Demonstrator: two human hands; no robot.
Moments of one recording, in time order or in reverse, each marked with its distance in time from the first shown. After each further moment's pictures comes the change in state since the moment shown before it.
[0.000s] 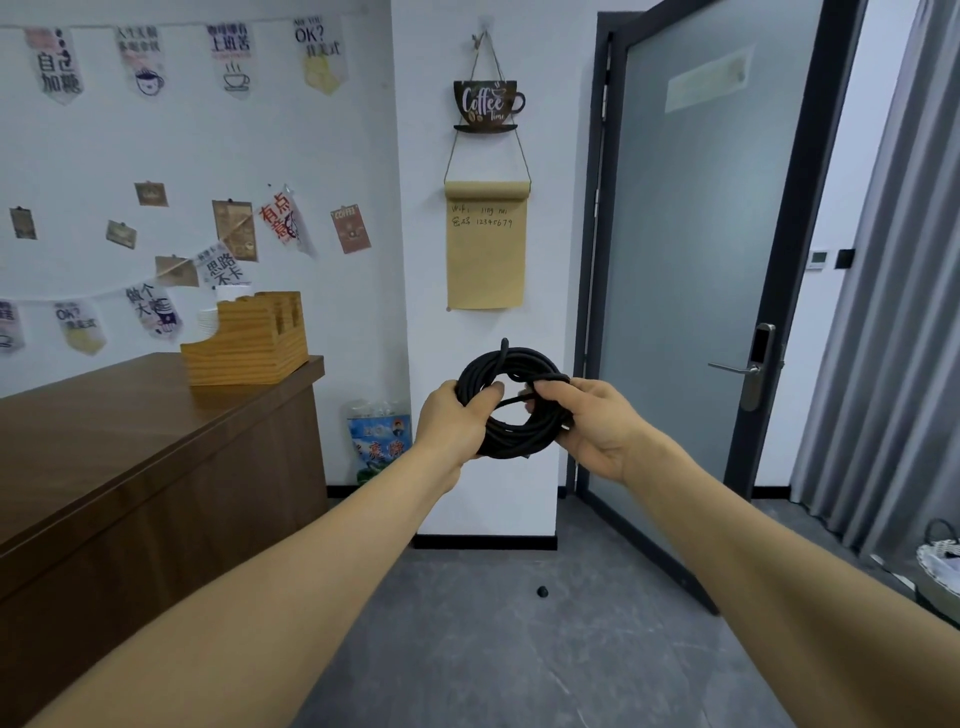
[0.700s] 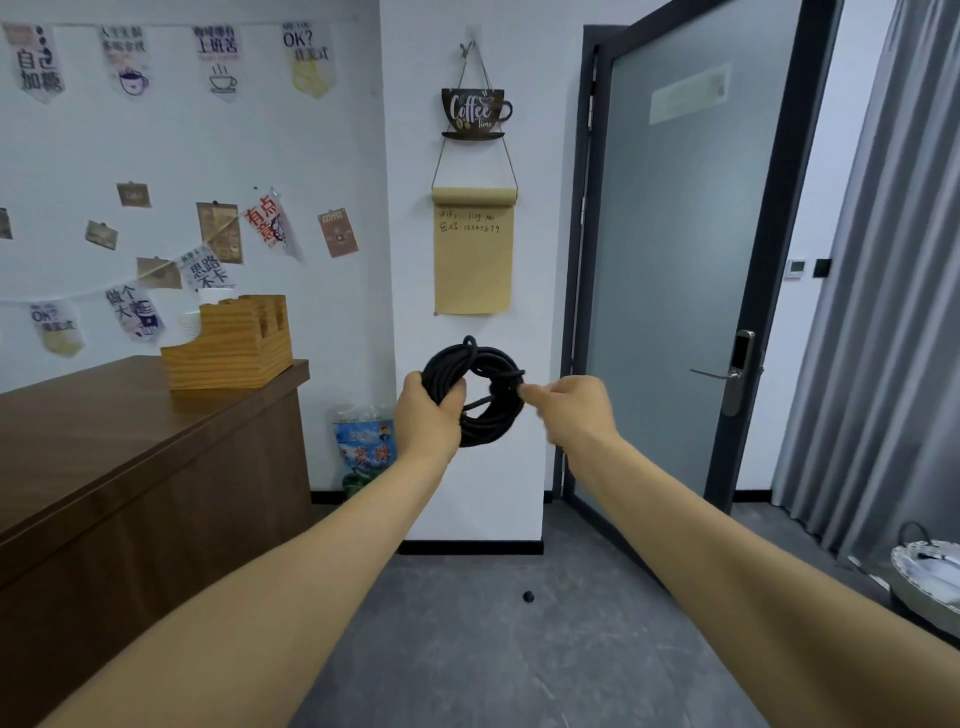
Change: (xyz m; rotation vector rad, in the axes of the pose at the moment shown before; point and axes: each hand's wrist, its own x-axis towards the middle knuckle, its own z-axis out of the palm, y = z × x) left_hand 0.008 -0.004 0.005 0.153 0.249 0.198; right_hand -0.001 -0.006 0.011 -0.488 0.388 -0.045
